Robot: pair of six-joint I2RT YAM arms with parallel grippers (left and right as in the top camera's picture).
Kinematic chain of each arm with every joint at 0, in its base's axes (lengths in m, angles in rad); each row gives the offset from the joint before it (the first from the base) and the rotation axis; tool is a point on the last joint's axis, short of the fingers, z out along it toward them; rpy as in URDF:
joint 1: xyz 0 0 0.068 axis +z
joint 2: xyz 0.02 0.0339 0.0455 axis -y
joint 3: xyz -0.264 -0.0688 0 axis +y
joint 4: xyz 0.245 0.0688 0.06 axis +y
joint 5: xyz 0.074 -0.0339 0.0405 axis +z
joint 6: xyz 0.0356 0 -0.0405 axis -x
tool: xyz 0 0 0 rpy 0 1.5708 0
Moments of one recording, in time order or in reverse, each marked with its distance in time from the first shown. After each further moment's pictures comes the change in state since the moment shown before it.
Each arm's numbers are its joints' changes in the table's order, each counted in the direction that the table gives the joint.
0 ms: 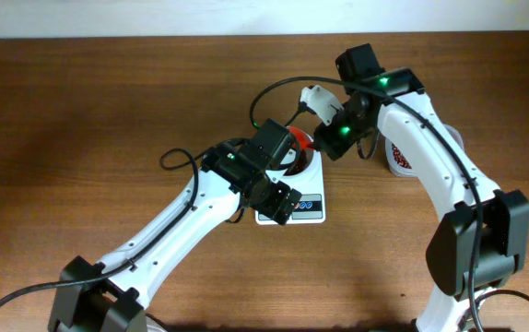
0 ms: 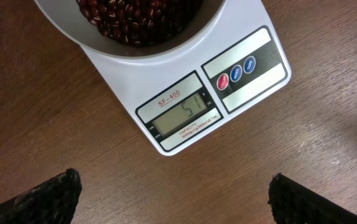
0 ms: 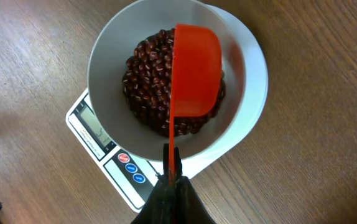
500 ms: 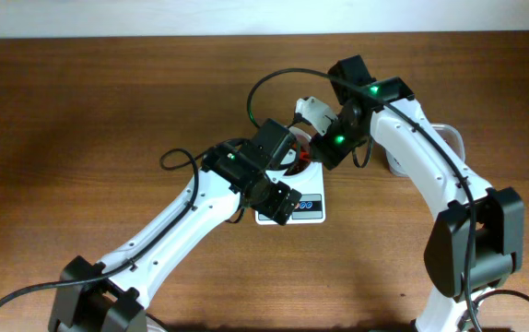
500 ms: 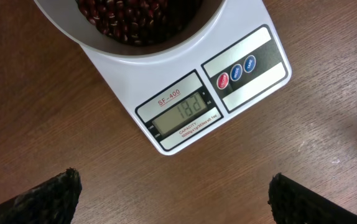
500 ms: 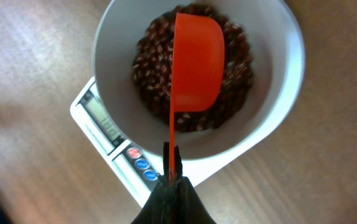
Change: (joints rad) left arm 0.000 -0.001 0.000 0.001 0.000 0.000; right arm 0.021 0.000 0.067 -0.009 0.010 -0.014
